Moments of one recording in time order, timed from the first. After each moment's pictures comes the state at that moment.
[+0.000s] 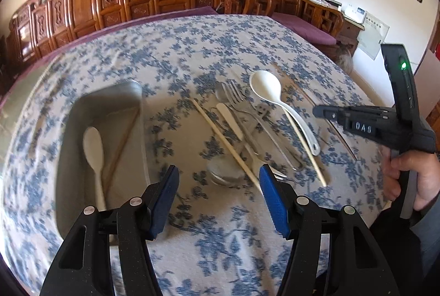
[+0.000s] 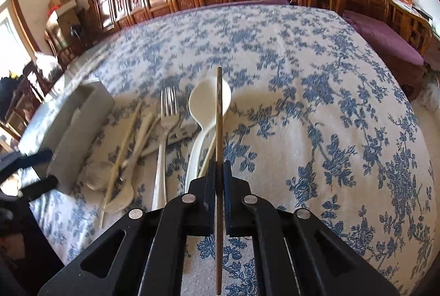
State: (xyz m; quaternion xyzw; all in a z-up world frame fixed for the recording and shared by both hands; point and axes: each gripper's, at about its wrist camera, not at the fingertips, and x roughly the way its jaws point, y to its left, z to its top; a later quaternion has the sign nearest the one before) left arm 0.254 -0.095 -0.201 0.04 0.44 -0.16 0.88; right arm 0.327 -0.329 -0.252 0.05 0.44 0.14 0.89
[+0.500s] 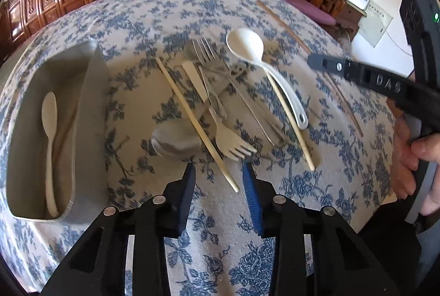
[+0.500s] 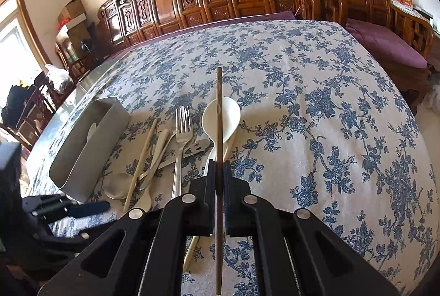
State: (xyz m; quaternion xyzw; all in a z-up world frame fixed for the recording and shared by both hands) left arm 0.254 -0.134 -0.246 0.03 0.50 -0.16 0.85; right arm 0.322 -0.328 -0.240 0.06 0.41 0.16 0.90
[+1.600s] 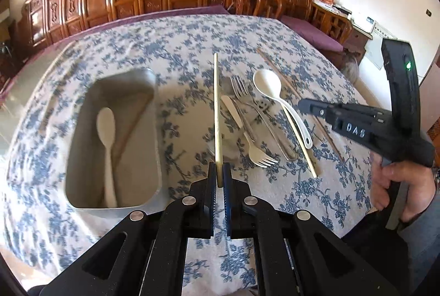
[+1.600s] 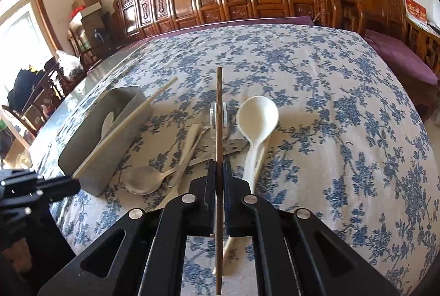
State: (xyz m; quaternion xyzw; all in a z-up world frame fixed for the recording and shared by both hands) left arm 0.227 -0.083 -0.184 0.02 0.44 -0.13 0.89; right arm 0.311 -0.285 -0.235 0.03 0.40 0.20 0.89
